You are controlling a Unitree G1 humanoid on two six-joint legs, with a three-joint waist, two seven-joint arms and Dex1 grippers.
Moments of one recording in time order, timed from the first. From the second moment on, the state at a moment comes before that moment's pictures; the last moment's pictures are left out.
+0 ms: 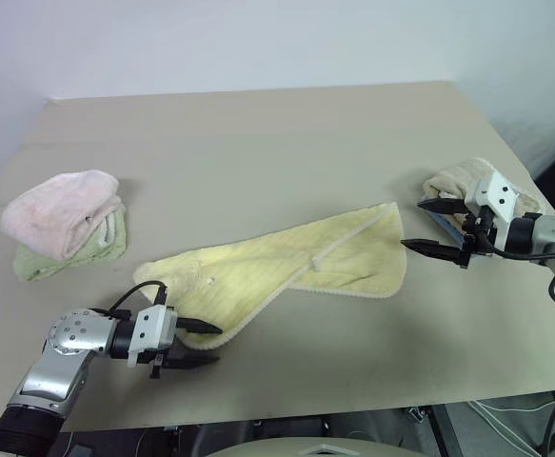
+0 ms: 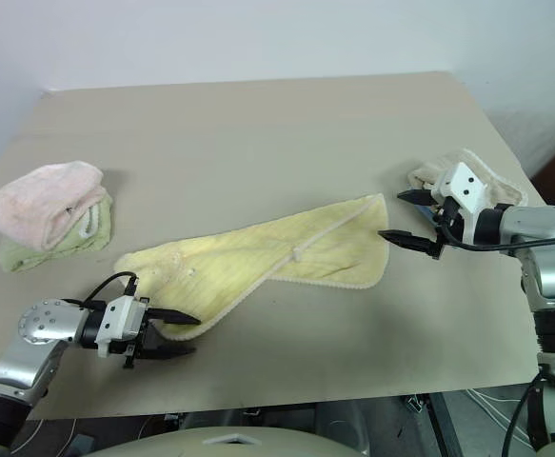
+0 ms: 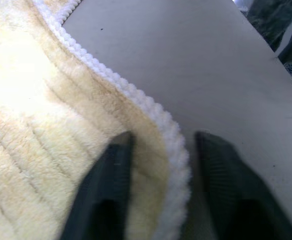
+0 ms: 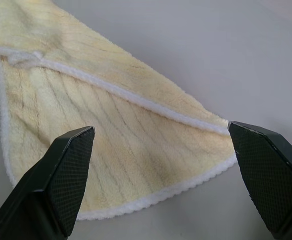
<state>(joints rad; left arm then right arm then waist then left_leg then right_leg) 0.04 0.76 -0.07 0.03 -0.34 -0.24 -1.41 -0.40 -0.92 -0.12 0.16 0.36 0.29 1.18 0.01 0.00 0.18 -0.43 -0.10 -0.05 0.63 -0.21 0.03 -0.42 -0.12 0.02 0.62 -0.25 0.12</state>
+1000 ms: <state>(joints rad) -0.30 0.87 0.11 0.38 -0.39 -0.22 -1.51 -0.75 -0.77 0.10 0.59 0.04 0.13 1.05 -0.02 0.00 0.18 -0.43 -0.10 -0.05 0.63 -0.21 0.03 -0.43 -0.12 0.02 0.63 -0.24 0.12</state>
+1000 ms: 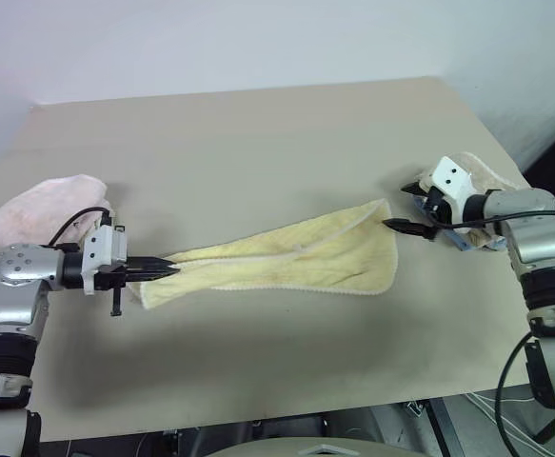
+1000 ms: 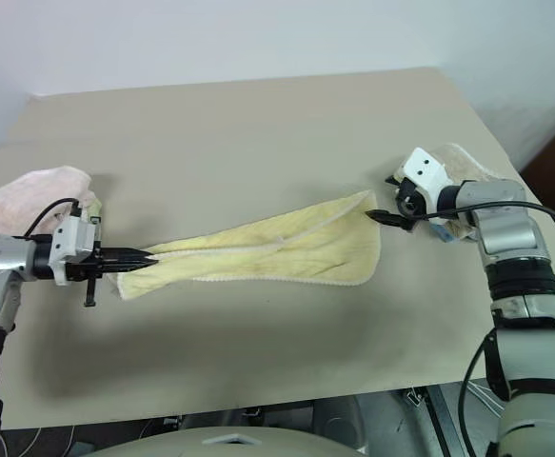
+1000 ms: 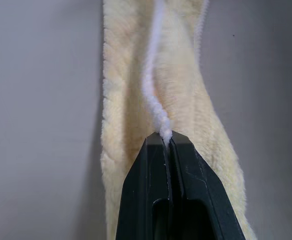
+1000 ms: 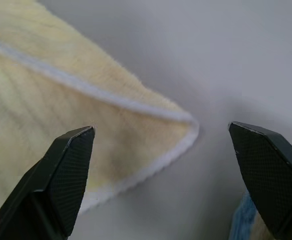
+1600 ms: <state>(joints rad) -0.25 0.90 0.18 0.37 -0.42 -0.21 -1.50 -1.00 -0.64 0.17 0.98 -0.12 -0.09 0.95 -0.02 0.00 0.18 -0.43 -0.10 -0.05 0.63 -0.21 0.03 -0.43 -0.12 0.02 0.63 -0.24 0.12</state>
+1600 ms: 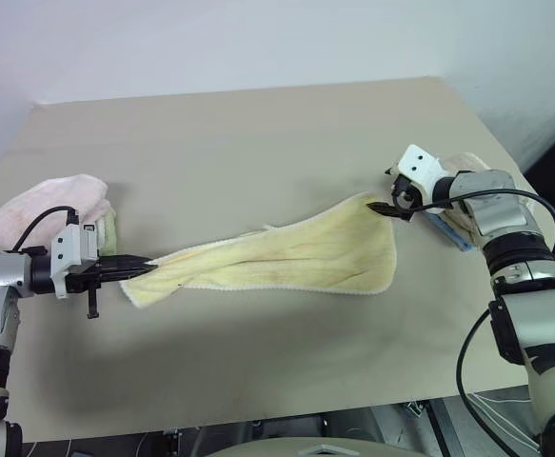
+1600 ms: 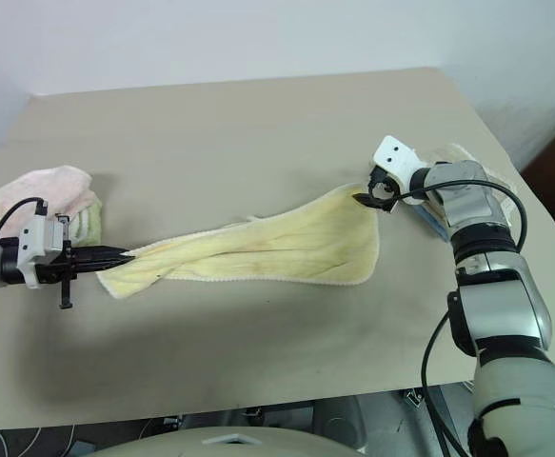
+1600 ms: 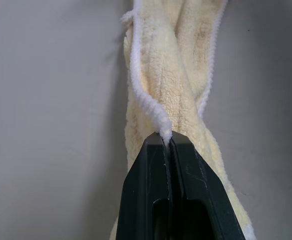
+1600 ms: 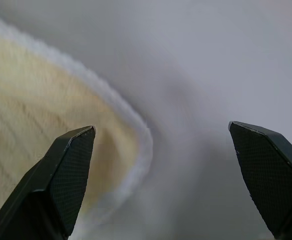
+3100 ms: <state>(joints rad) -0.90 0.66 0.09 1.02 -0.09 -0.40 -0.94 -1.01 -0.69 0.03 0.99 -0.11 -0.07 0.72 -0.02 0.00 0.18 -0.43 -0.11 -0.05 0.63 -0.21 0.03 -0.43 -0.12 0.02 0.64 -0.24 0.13</state>
